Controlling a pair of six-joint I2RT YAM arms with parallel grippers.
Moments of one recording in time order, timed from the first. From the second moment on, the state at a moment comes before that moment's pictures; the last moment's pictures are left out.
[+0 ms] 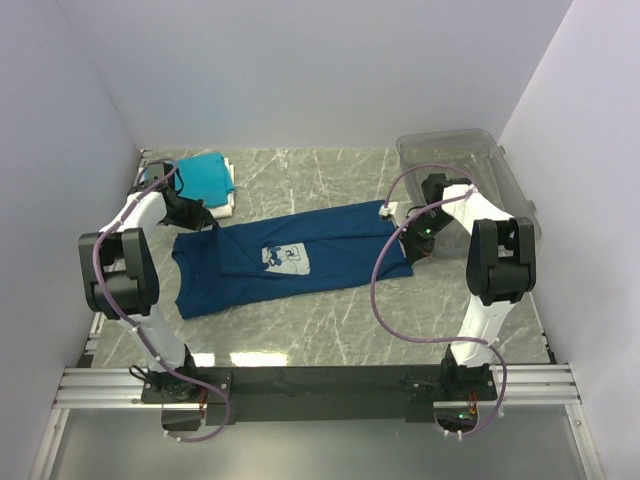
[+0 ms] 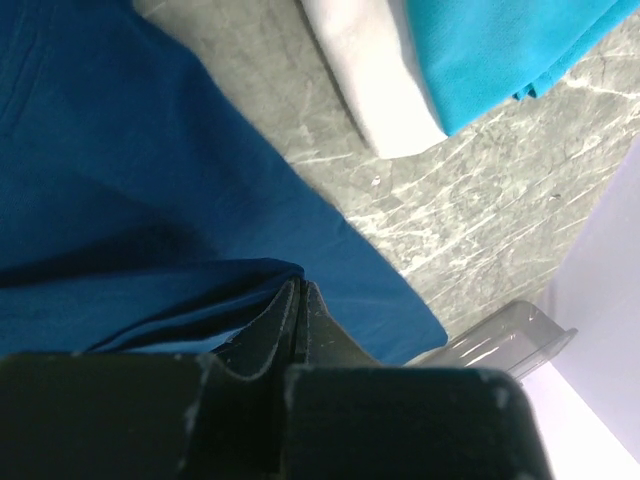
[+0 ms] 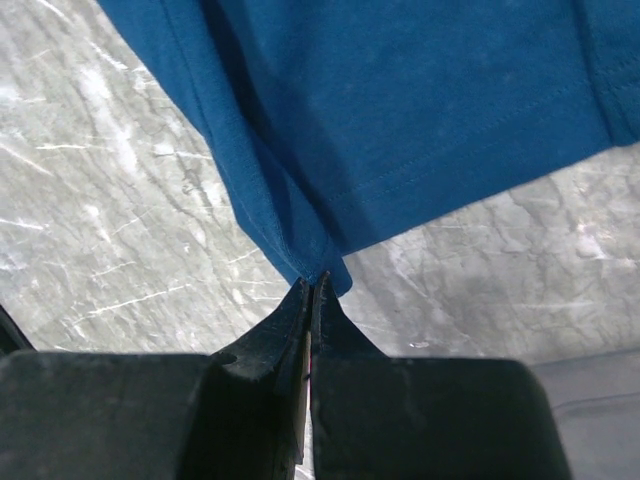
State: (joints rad) left arm 0.14 1.78 1.28 -0.61 0.23 -1.20; right arm 0.06 1.89 1.36 -1.08 -0.47 -1.11
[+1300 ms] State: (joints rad) left arm 0.14 1.83 1.31 -0.61 0.21 -1.17; right arm 0.11 1.99 1.55 -1.13 -0.42 -0.92
